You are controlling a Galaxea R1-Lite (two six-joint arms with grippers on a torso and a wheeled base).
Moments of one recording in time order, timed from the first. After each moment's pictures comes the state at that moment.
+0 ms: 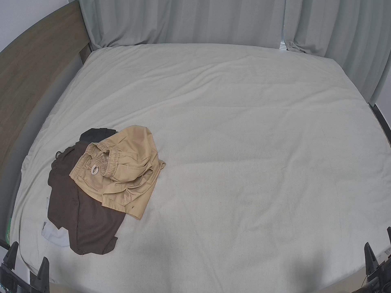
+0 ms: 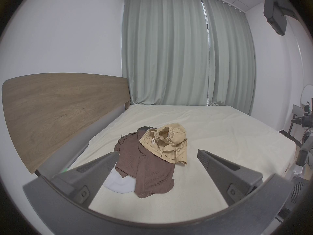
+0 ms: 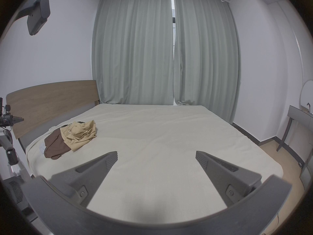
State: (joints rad) left arm 0.01 0.02 -0.02 0.00 0.01 0.00; right arm -0.01 0.02 -0.02 0.00 0.02 -0.02
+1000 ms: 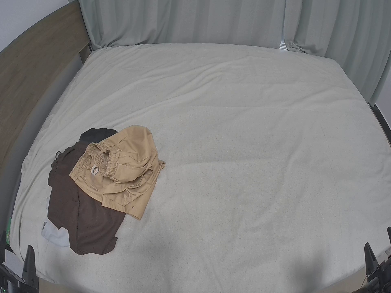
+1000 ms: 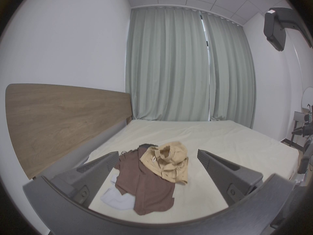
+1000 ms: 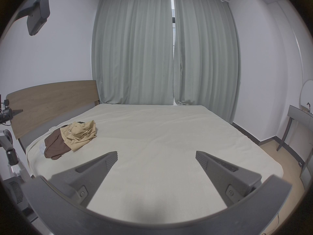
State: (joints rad) left arm 0.01 0.02 -0.02 -0.16 0.02 -0.02; right arm -0.01 0.02 -0.02 0.00 0.02 -0.02
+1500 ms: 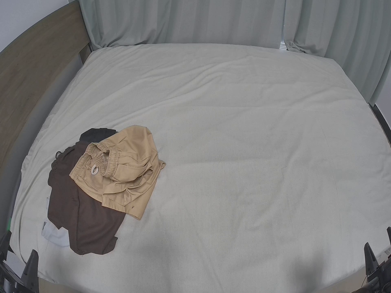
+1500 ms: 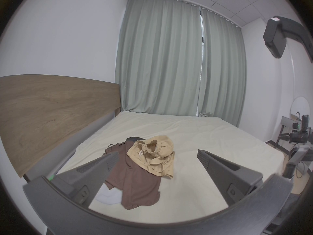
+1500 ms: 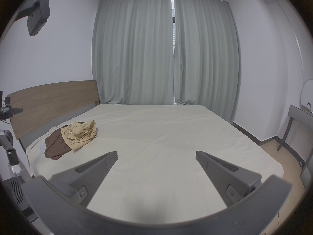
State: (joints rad) left arm -0.06 0.08 -0.11 -0.05 -0.04 -0.06; right arm 0.00 0.02 -0.02 0.00 0.02 -0.02
